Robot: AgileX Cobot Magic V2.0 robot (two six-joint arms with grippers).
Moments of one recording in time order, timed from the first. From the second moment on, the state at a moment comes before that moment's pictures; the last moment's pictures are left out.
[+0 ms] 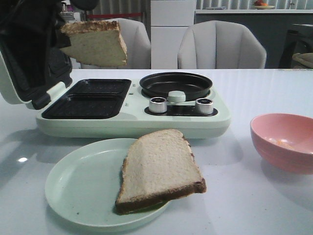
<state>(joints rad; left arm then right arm) -0.76 1.42 -0.80 1.79 0.63 -0.87 -0.02 0.61 -0.68 0.09 0.79 -0.03</state>
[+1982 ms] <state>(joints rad) -0.45 1.71 -1.06 1.81 0.37 -0.71 -0.02 0.61 -0.68 0.09 0.79 -0.03</state>
